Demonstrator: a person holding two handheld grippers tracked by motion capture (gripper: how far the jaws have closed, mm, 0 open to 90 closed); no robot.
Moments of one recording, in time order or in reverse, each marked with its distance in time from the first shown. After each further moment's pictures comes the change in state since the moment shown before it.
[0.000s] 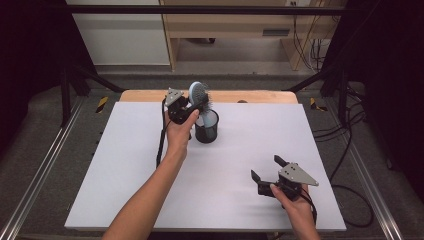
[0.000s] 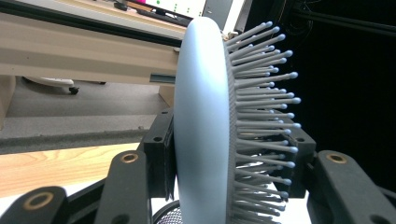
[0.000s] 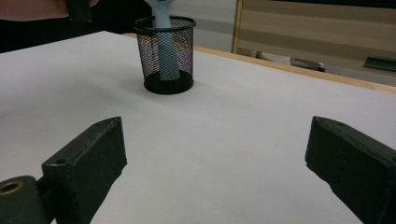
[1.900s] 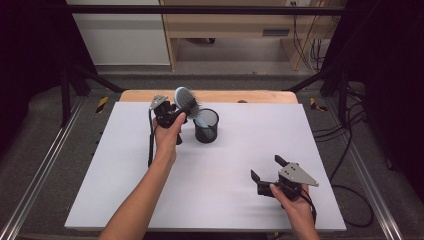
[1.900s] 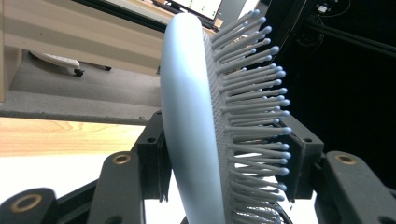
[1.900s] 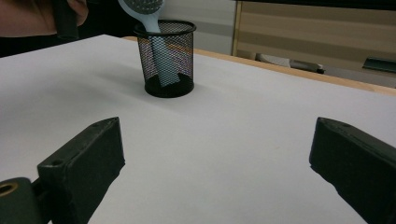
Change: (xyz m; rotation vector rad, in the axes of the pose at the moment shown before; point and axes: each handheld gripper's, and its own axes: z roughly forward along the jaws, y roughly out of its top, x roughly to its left) left arm 0.038 -0.012 -0.020 0.002 0.019 -0.123; right arm 0.001 0.002 -0.001 -0.009 -0.003 0.004
